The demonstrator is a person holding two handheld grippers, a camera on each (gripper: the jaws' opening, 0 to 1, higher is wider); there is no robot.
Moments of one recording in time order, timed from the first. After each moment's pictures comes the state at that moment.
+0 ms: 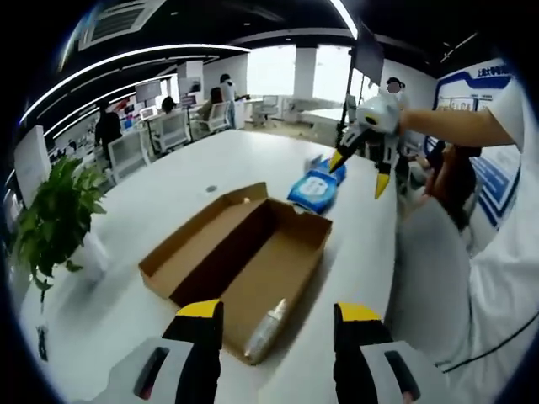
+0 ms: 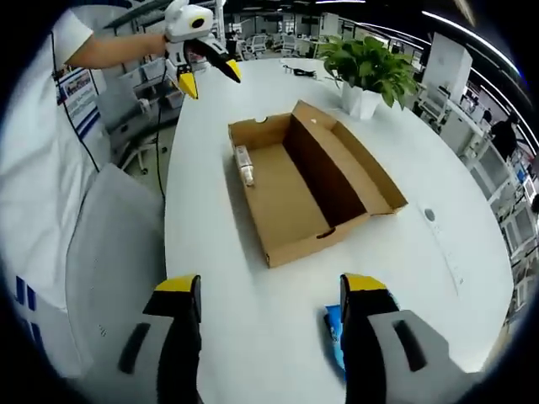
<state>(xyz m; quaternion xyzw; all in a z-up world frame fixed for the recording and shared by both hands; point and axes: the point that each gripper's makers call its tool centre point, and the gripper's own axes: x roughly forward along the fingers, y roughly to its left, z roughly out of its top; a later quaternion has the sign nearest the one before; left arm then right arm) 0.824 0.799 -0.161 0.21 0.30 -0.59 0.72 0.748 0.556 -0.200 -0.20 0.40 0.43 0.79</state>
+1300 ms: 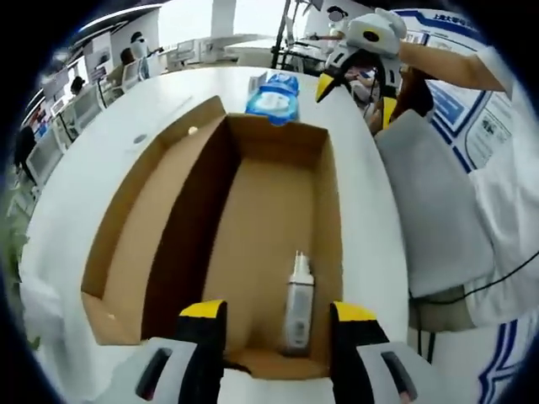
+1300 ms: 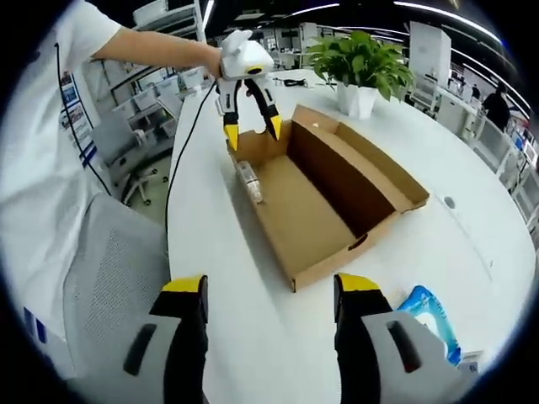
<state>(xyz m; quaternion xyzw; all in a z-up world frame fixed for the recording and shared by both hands) 0.858 0.771 -0.266 0.35 0.39 -0.68 0.52 0.750 0.590 -0.231 -0.12 0.38 0.43 0.81</state>
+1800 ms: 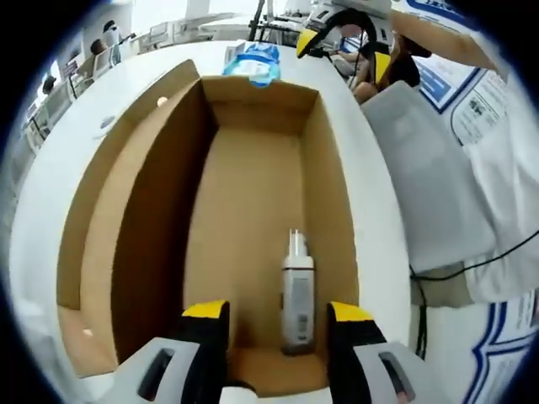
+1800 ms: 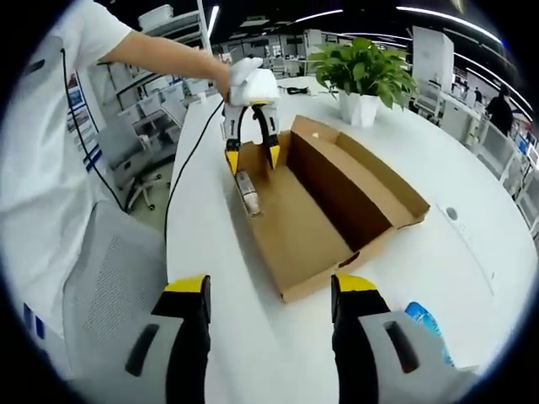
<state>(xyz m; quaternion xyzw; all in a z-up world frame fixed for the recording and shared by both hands) 0.846 0.781 -0.300 0.39 0.41 -0.69 0.45 0.773 0.590 -0.224 -0.12 0.37 0.44 0.81</state>
